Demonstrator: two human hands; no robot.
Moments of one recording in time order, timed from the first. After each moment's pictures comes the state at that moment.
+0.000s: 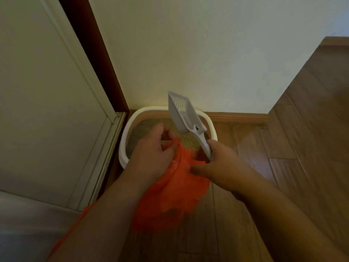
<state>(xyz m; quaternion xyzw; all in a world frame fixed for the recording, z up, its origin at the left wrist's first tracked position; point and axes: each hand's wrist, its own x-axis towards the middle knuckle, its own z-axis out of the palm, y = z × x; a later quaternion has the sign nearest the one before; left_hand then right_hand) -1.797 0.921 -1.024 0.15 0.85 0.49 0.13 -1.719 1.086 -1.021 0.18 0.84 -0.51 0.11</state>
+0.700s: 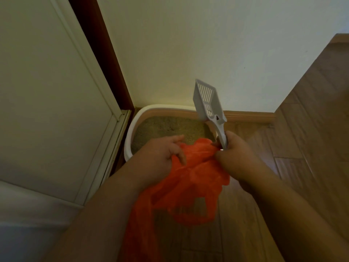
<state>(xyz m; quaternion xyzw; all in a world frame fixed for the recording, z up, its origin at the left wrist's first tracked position) -1.811 0.903 -1.033 0.35 0.87 0.29 0.19 -1.727 1.102 -1.034 0.27 0.81 -0.51 0.05</state>
